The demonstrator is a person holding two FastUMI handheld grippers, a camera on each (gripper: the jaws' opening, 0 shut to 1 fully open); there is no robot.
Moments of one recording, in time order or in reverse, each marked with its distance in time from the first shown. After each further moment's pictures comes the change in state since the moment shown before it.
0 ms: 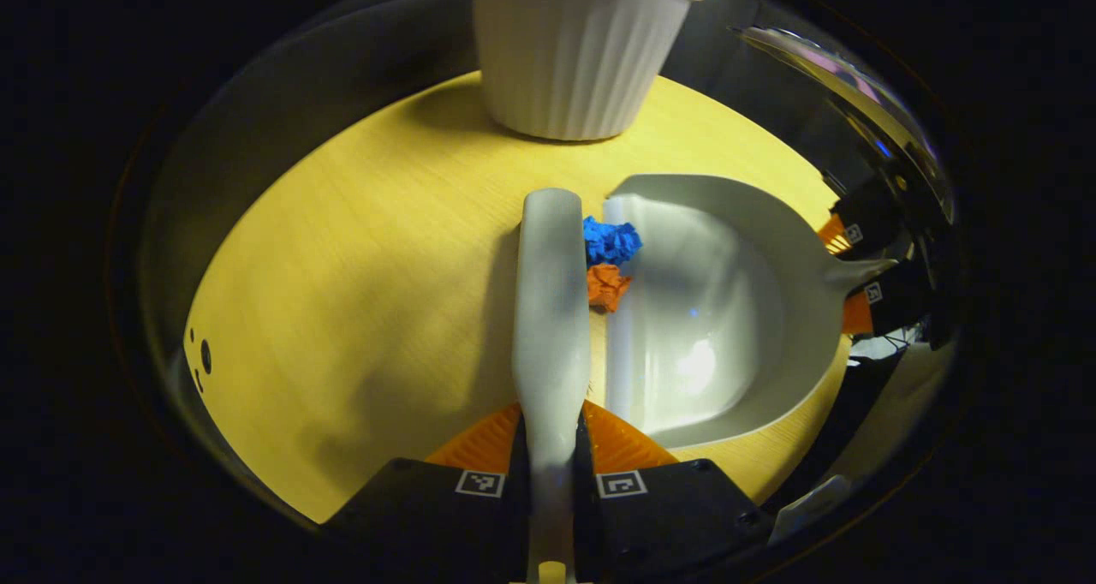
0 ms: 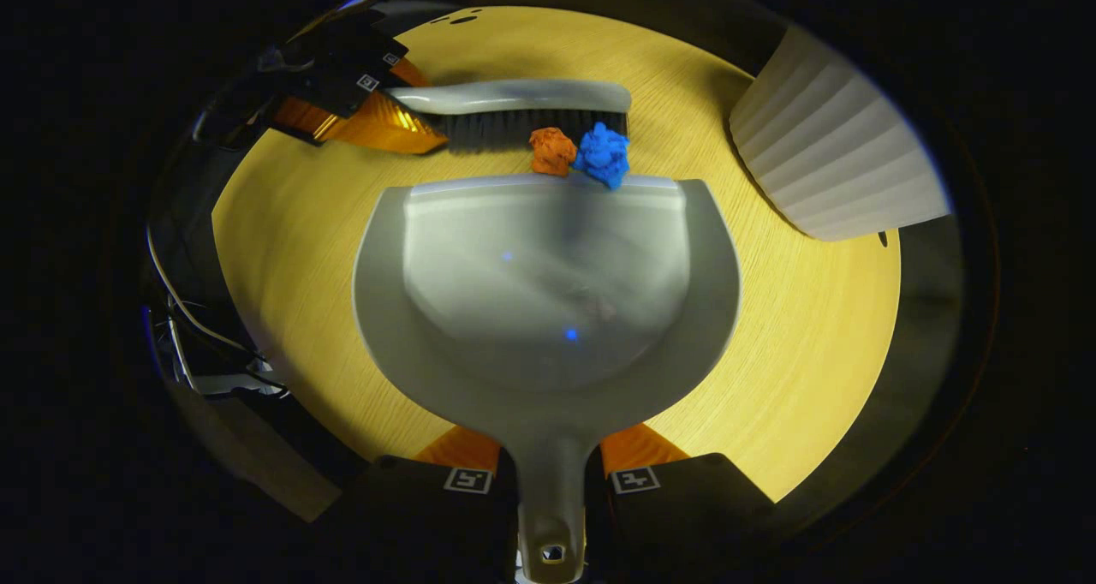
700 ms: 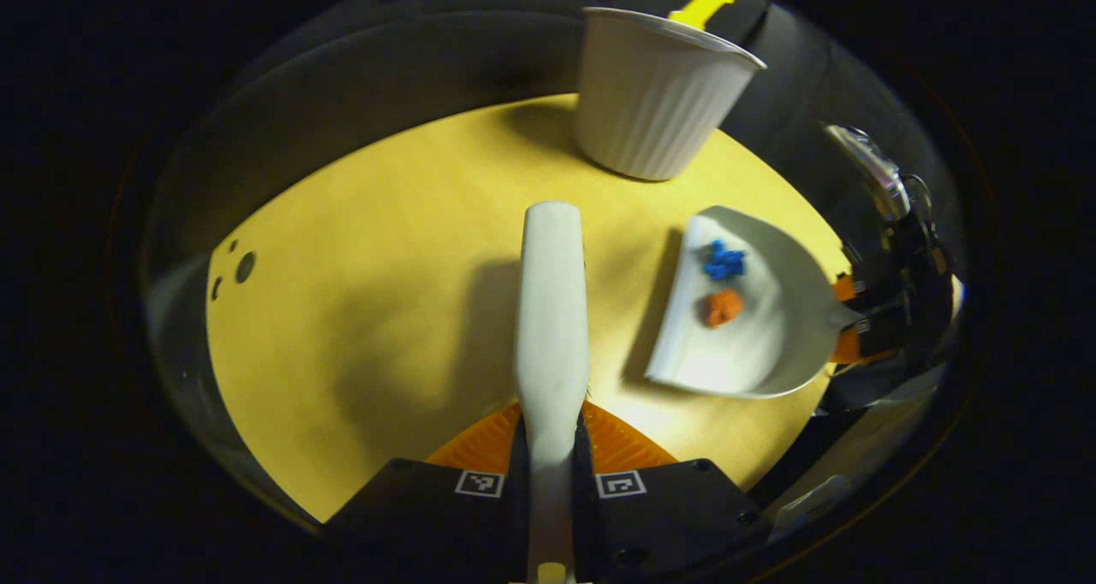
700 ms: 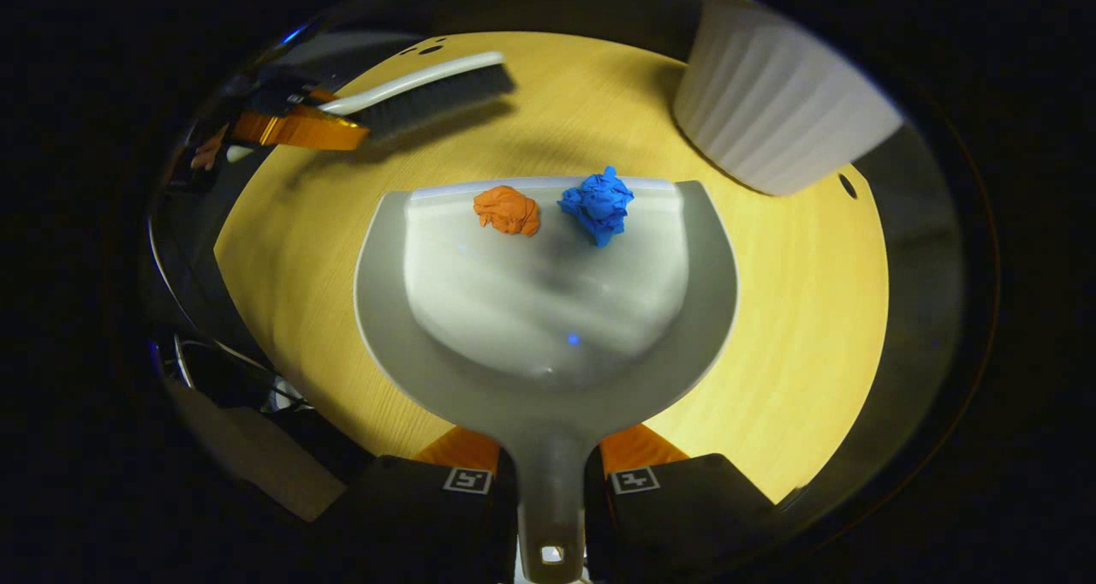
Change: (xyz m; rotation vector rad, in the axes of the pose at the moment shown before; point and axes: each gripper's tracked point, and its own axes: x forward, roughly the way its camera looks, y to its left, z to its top) left arm -0.058 0.062 -0.032 -0.322 -0.113 0.171; right arm -0.039 -0.006 -0.025 0.215 -0.094 -0.027
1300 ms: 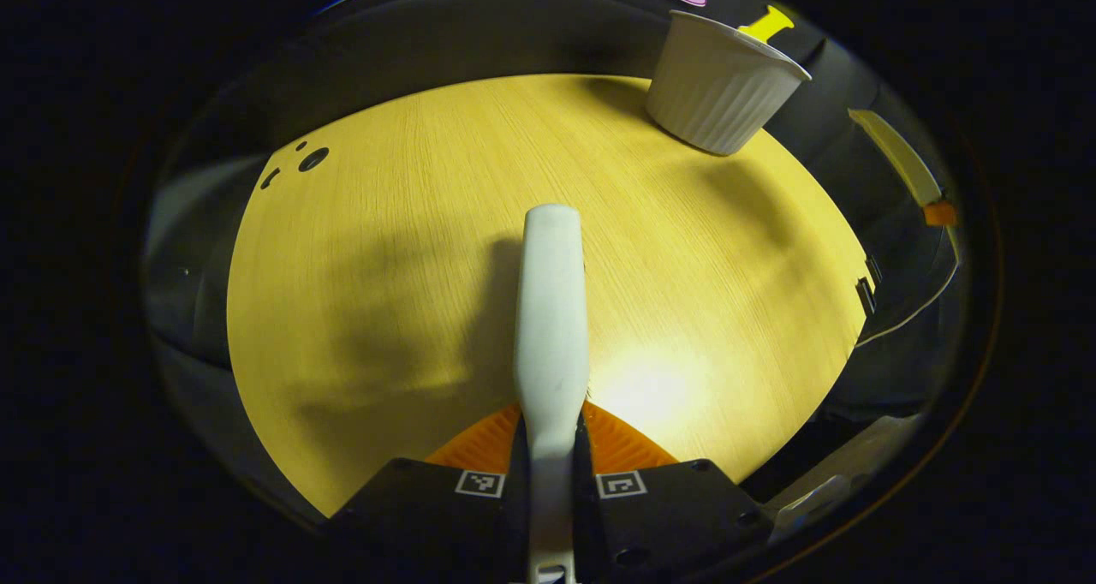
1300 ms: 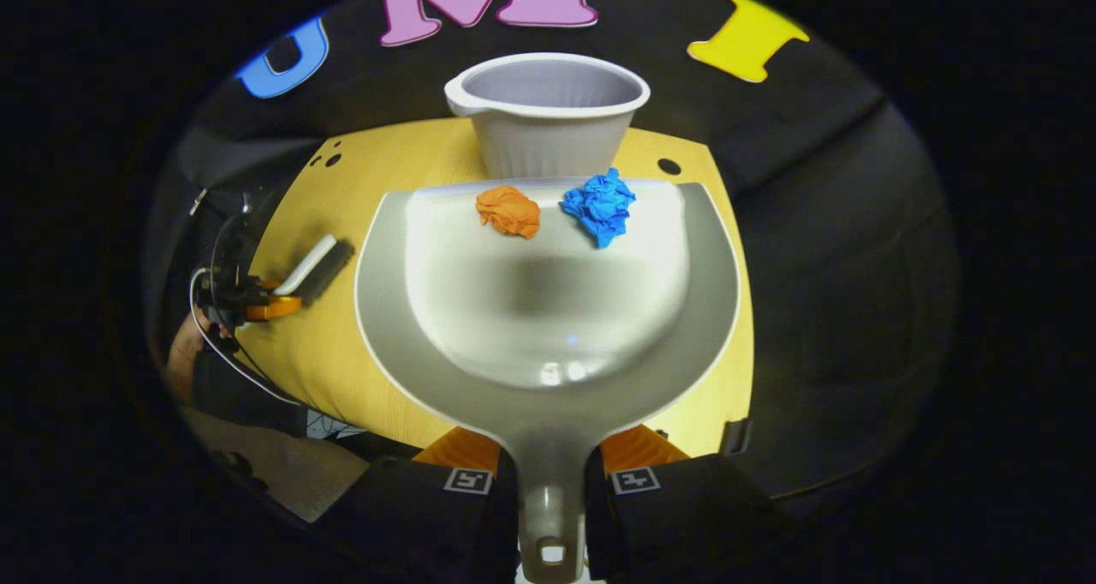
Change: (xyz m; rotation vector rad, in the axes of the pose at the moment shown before) left arm 0.001 0.035 0.016 -0.119 0.056 0.007; right arm -0.205 -0.116 0.024 0.262 -0.121 -0.157
